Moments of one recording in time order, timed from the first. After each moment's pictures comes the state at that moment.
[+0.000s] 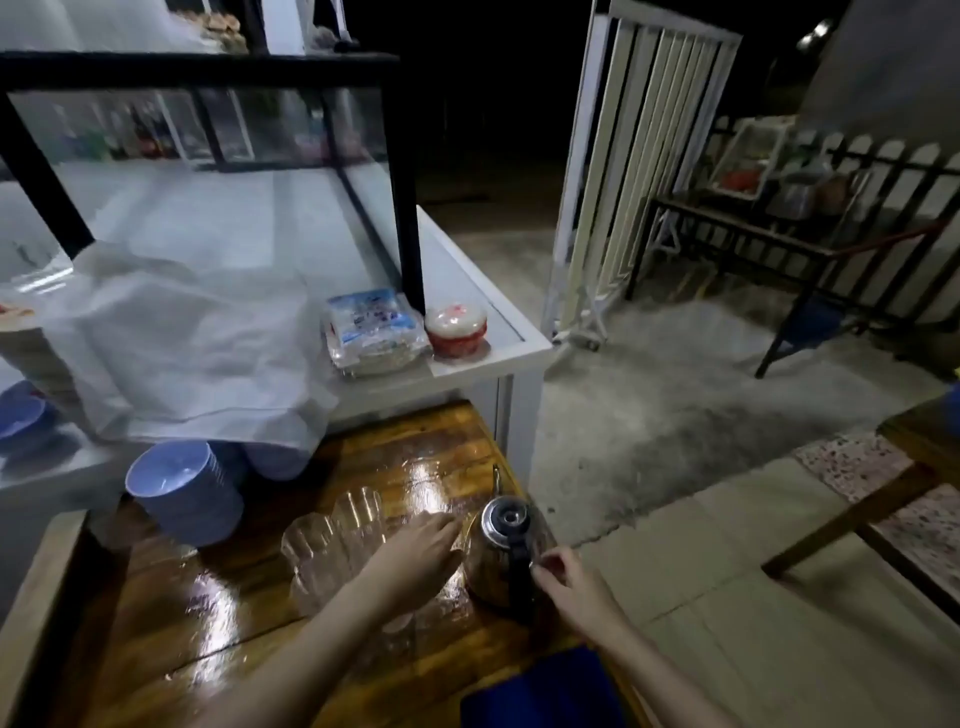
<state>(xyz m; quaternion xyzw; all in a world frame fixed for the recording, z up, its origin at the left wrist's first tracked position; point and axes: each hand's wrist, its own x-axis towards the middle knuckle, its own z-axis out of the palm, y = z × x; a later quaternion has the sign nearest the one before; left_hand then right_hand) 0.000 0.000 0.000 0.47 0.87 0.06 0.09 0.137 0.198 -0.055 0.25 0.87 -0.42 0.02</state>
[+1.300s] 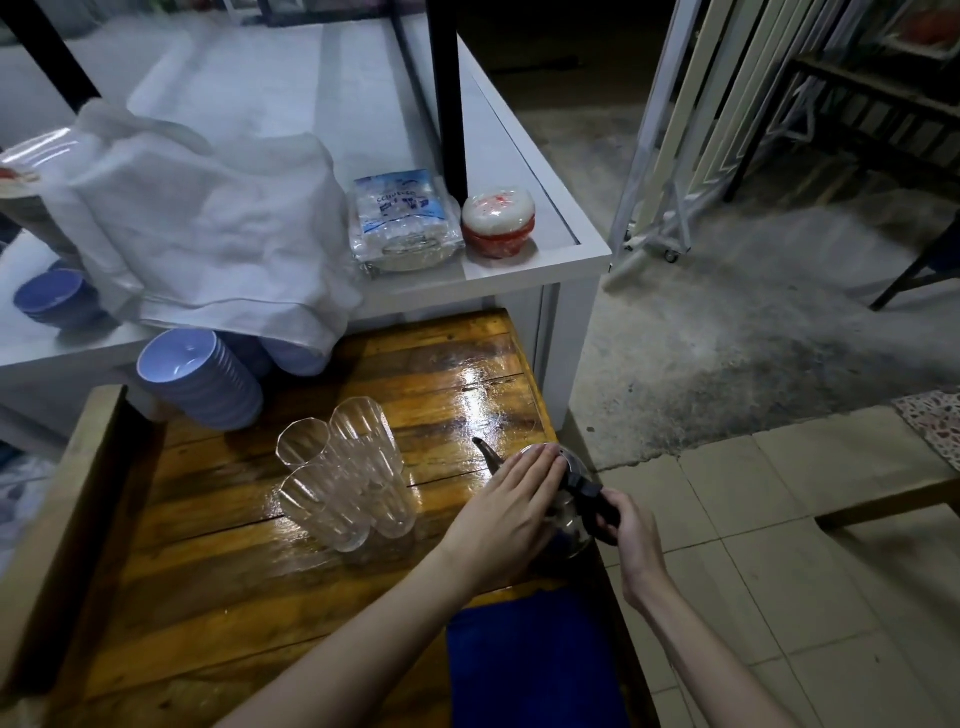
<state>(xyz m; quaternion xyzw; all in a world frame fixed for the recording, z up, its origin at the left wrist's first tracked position) 0.057 0.085 -0.045 0.50 0.86 0.03 0.01 0.136 0.243 -0.070 0.38 0.58 -0.72 -0.08</state>
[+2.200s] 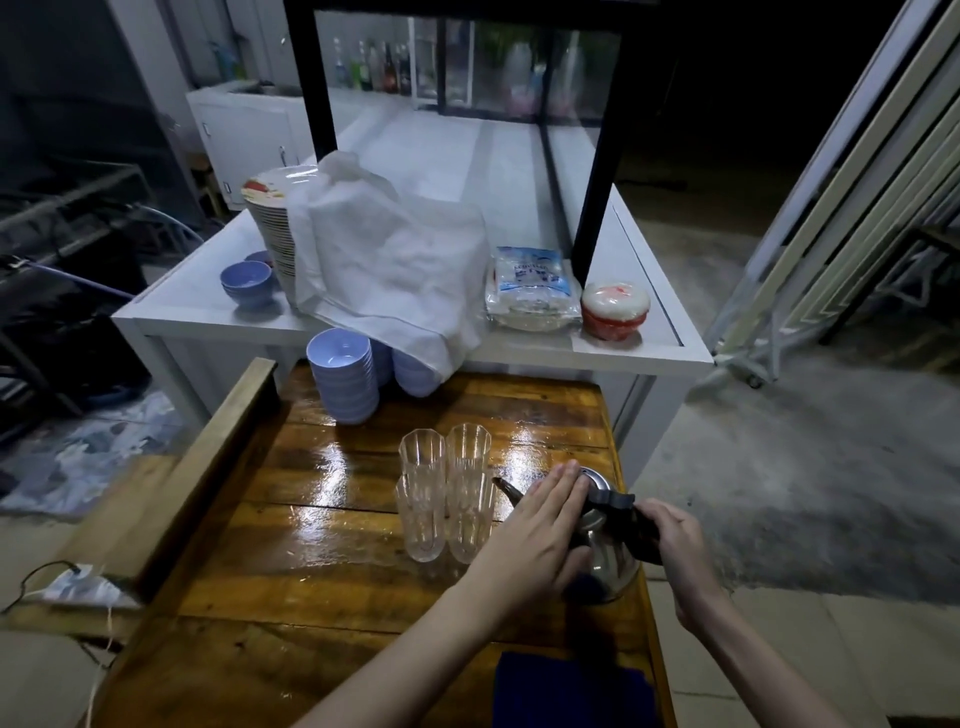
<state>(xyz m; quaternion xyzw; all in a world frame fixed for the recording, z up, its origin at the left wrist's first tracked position) 0.077 0.013 0.025 0.37 0.91 0.20 0.00 0.098 0.202 0.018 0.18 0.74 -0.65 -0.03</state>
